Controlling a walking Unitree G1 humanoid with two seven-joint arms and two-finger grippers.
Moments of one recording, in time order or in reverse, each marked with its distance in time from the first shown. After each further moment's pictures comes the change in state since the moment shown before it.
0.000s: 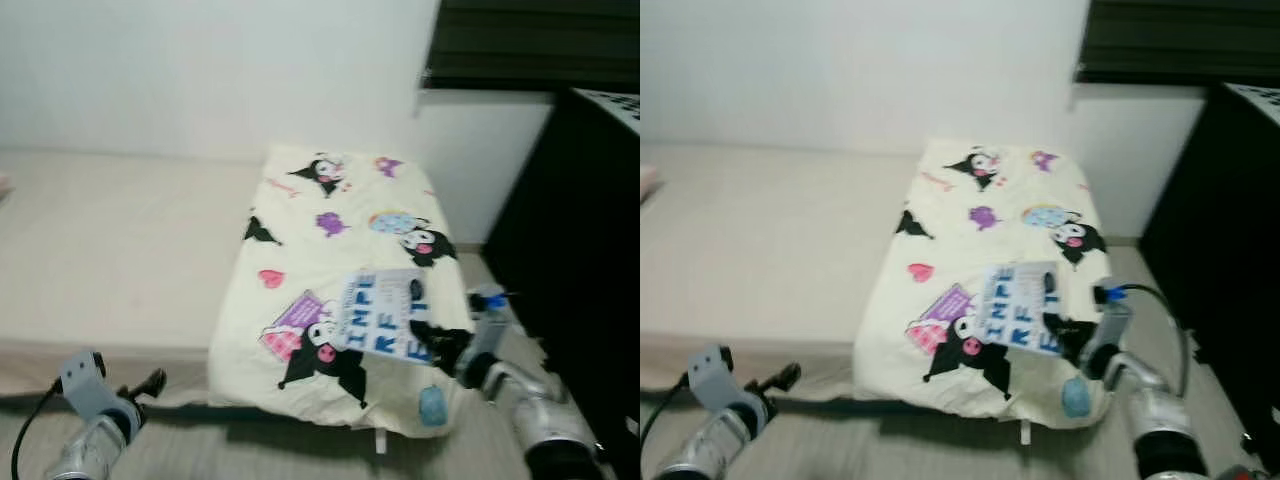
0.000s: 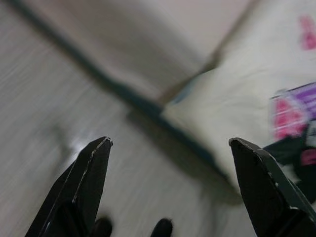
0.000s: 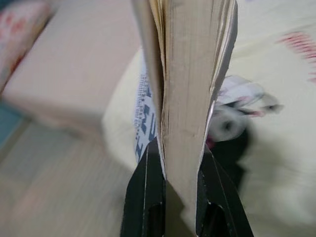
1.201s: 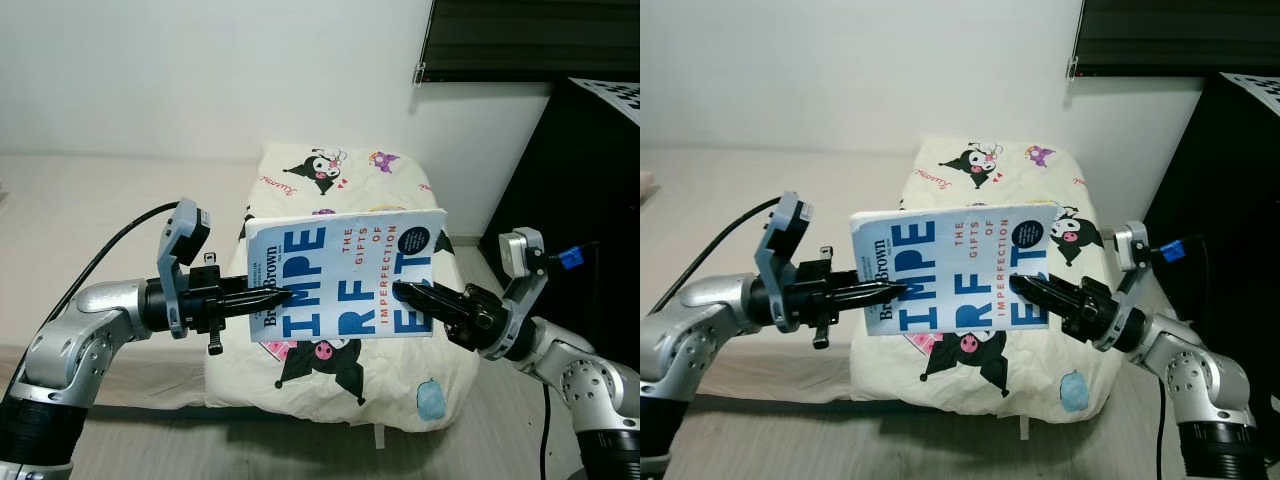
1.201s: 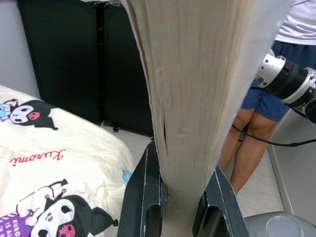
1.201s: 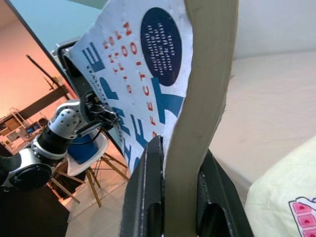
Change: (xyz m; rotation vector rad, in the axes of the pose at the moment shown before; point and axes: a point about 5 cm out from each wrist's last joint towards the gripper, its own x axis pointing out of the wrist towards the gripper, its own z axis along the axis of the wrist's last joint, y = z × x) left arm -0.121 -0.193 0.138 0.842 -0.201 -1.589; right arm -0.061 0.054 0.105 0.002 -0.209 0.793
